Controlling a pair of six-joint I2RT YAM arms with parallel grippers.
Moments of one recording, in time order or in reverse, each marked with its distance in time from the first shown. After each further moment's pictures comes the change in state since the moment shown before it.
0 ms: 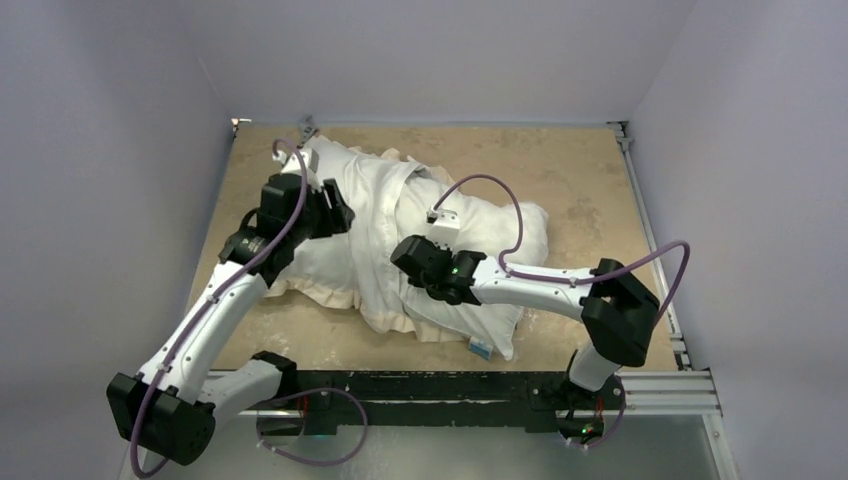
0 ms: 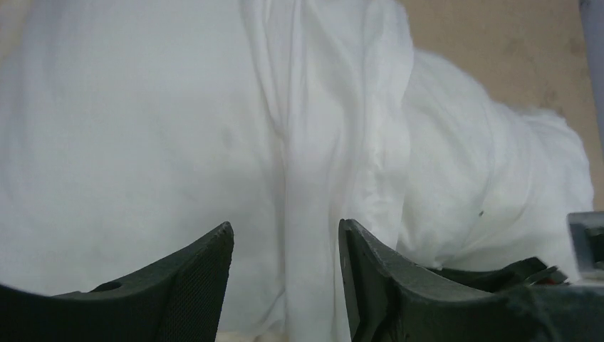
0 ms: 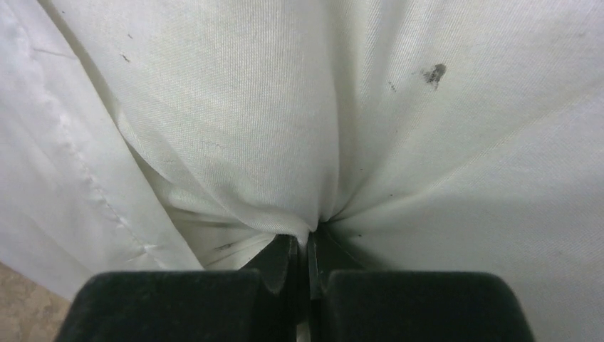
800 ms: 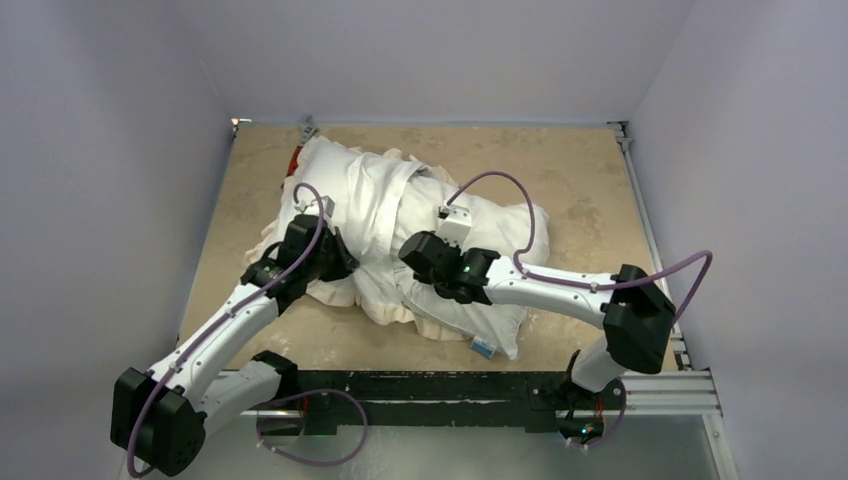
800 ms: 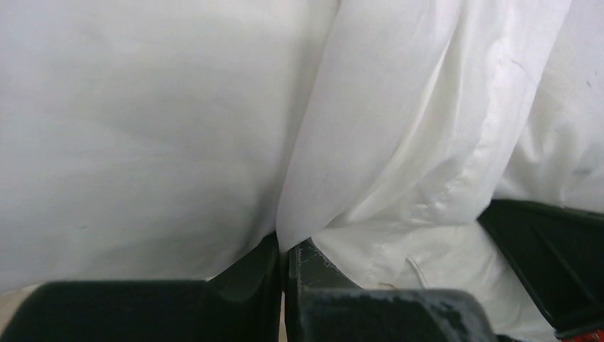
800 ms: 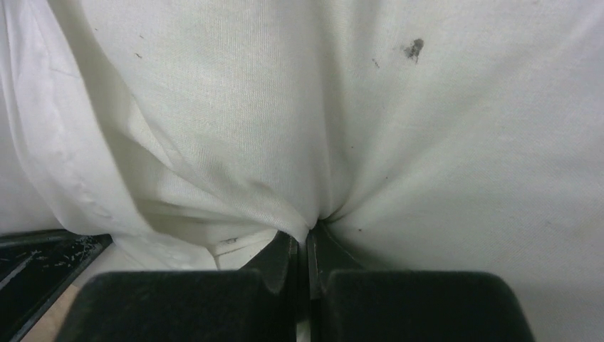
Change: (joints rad) left arm -0.078 -0.070 -0.400 0.092 0.162 -0.174; right arm -0.008 -0.072 -0.005 -0.037 0.018 0.037
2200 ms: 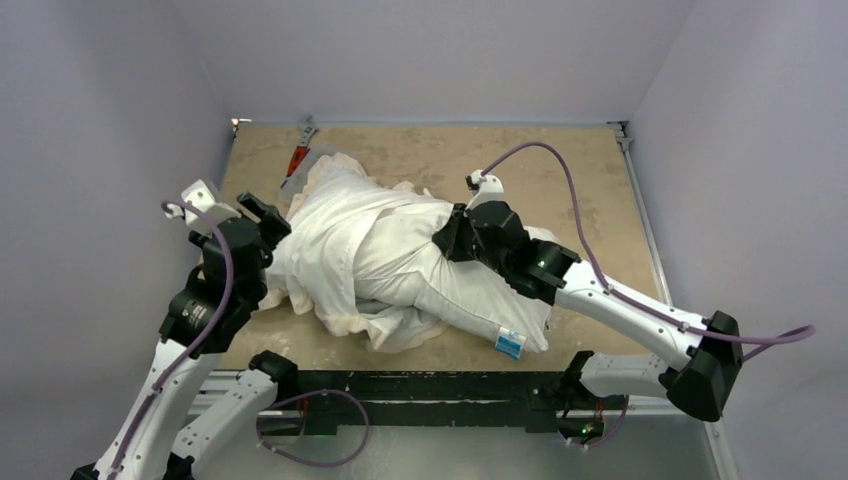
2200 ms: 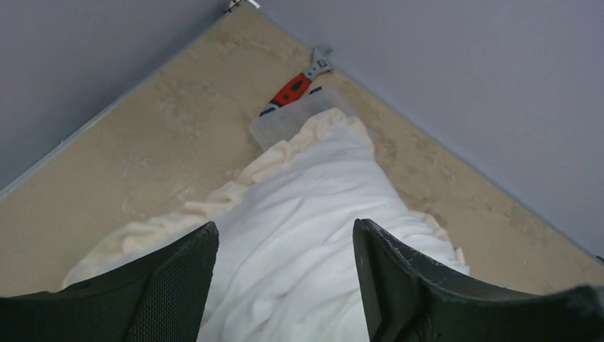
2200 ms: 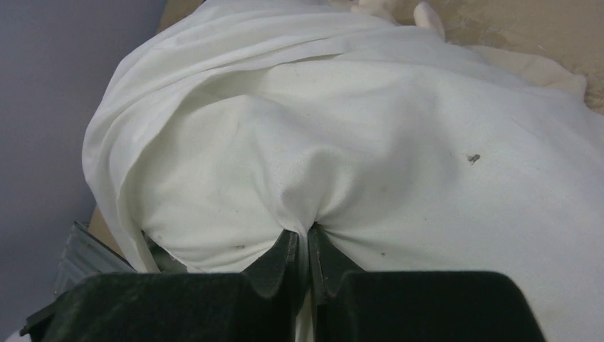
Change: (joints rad) left arm -0.007 -0.341 0.285 -0.305 -0.835 -0.102; right arm -0.185 -0.402 -0.105 0.174 -0.369 -0.418
